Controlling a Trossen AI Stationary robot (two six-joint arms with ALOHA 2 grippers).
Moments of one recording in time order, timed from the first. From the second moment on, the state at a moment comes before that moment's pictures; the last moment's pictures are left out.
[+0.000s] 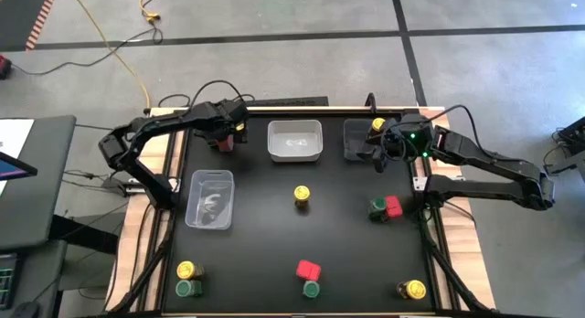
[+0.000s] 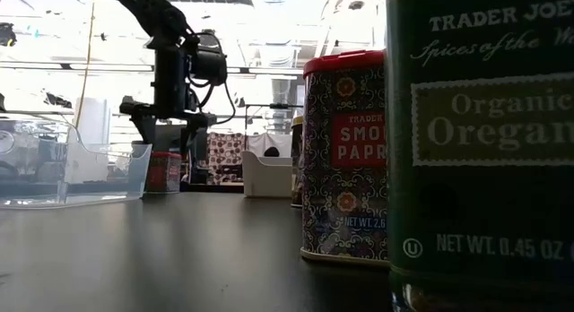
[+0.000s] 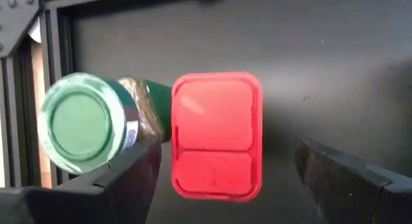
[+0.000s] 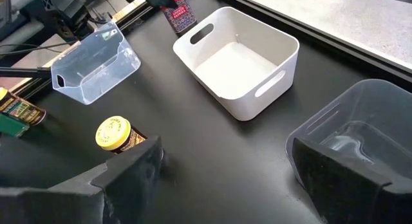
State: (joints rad) left arm 0.65 1.56 1.11 -0.90 -0.41 -0.77; right arm -0.43 0.75 0.73 -0.52 -0.08 0.35
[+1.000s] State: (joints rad) left arm 0.65 1.56 1.06 -0.81 -0.42 -0.84; right arm -0.43 0.75 0.73 -0.52 -0.08 0.35
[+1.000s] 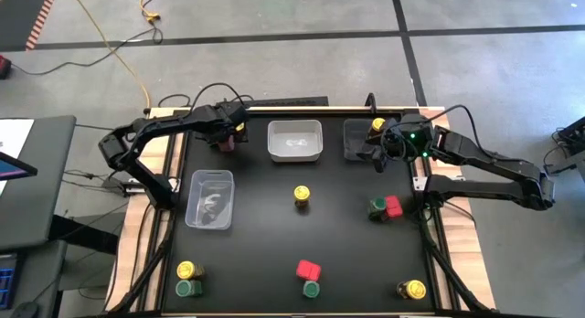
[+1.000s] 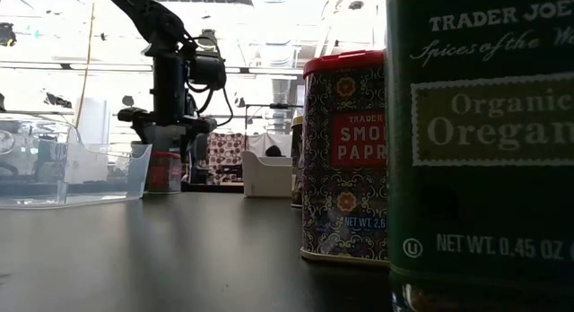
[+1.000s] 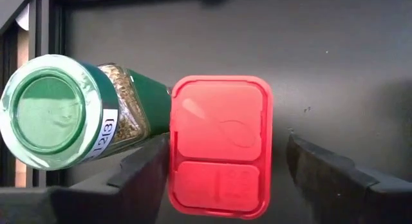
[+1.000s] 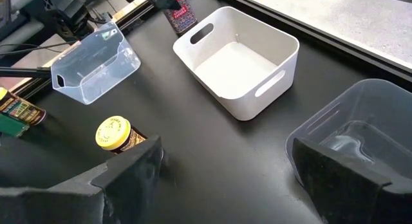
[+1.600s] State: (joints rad) left arm 0.65 1.56 1.06 -0.81 -0.43 -0.86; right arm -0.43 0.75 0.73 -0.52 -0.08 0.35
